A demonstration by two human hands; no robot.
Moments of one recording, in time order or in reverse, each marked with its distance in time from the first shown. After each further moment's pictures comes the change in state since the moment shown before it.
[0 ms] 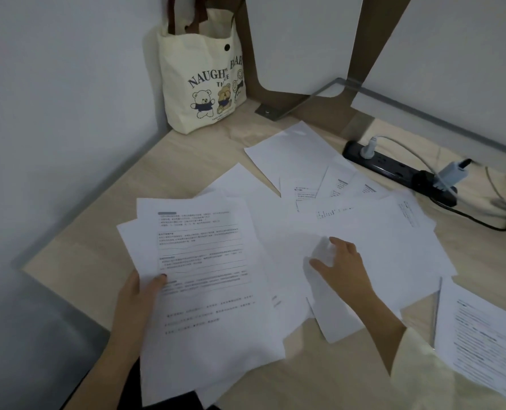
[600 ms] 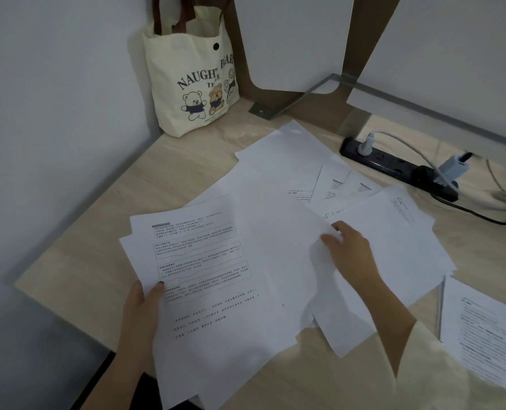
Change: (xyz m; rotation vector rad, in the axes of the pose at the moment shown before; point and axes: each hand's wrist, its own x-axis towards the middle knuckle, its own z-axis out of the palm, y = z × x) left_hand 0.018 -0.017 0.008 -0.007 0.030 -0.084; right_hand 0.020 -0.018 -0.022 0.172 0.116 -0.001
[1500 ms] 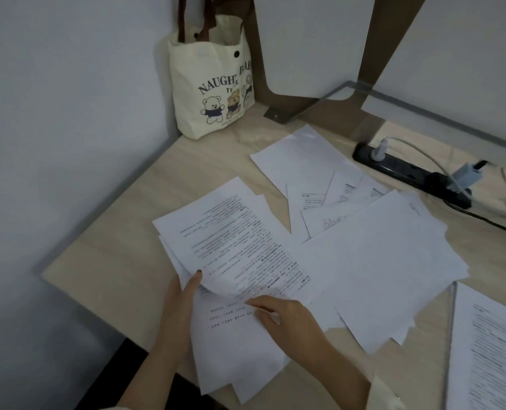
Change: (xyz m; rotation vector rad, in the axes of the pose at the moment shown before) left_hand -0.007 -0.001 0.021 -0.130 -0.135 -0.074; right_hand -0.104 -0.012 0.080 -0.040 -0.429 -0.464
